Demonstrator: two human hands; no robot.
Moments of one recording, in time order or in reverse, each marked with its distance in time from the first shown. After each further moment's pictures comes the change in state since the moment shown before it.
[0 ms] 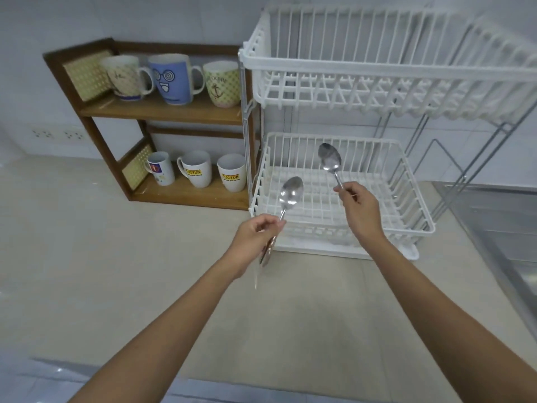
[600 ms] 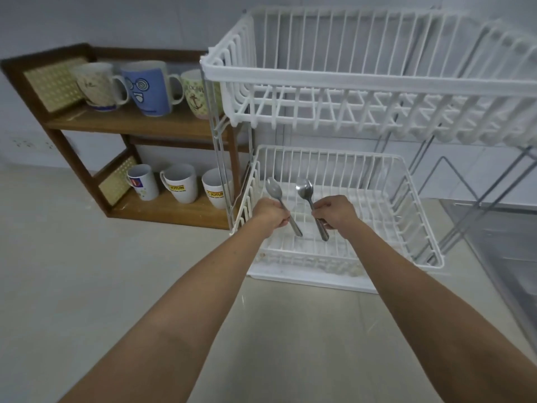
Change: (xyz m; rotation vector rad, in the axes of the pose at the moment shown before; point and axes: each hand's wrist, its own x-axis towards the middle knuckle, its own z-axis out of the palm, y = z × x) left_hand 0.152 0.027 0.060 0.083 0.195 -0.305; right_hand 0.109 0.046 0.035 -0.162 -0.277 0.341
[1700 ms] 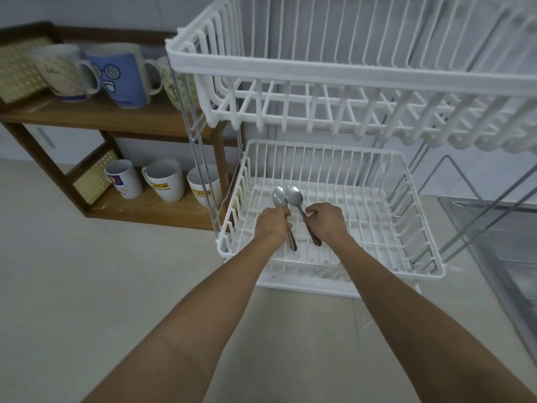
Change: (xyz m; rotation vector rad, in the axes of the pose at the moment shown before) left_hand 0.022 -0.024 0.028 0.848 -0.002 0.278; right_hand 0.010 0.016 0.018 -0.422 0.062 -0.109
